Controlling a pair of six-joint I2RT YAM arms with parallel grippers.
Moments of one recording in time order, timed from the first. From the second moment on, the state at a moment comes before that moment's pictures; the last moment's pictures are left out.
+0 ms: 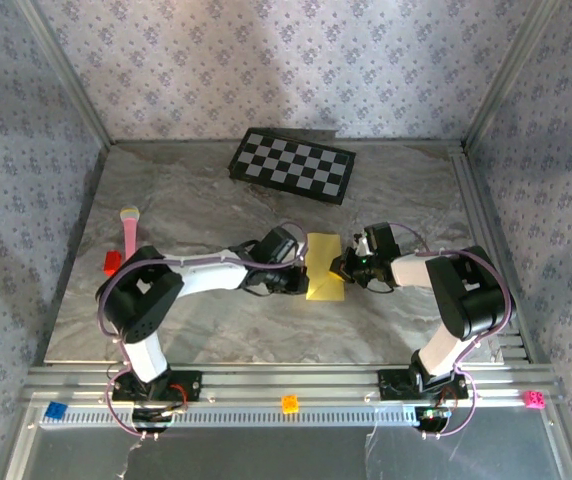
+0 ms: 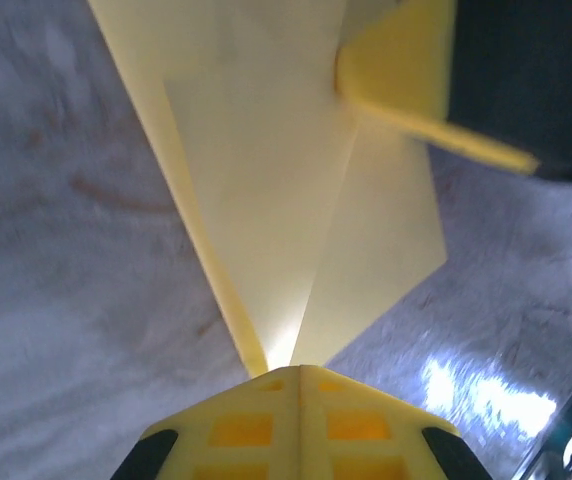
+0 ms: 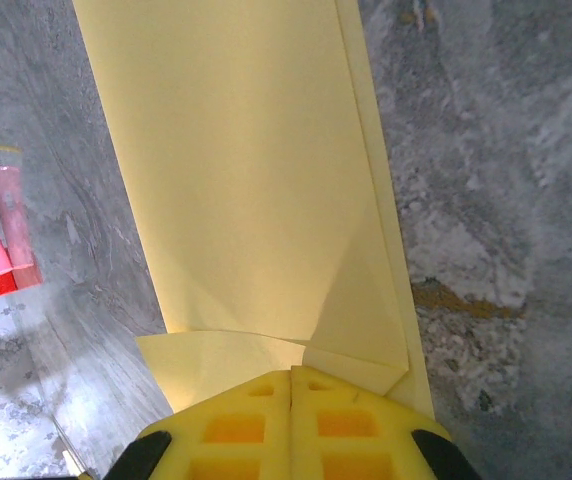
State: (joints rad) left arm -0.86 1.76 0.99 -0.17 0.35 -0.69; right arm 0.31 1.65 0.60 0.12 -0.57 0.83
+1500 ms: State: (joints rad) left arm -0.88 1.93 1.07 -0.11 0.37 -0.66; right arm 0.41 1.56 0.60 0.03 -0.54 0.76
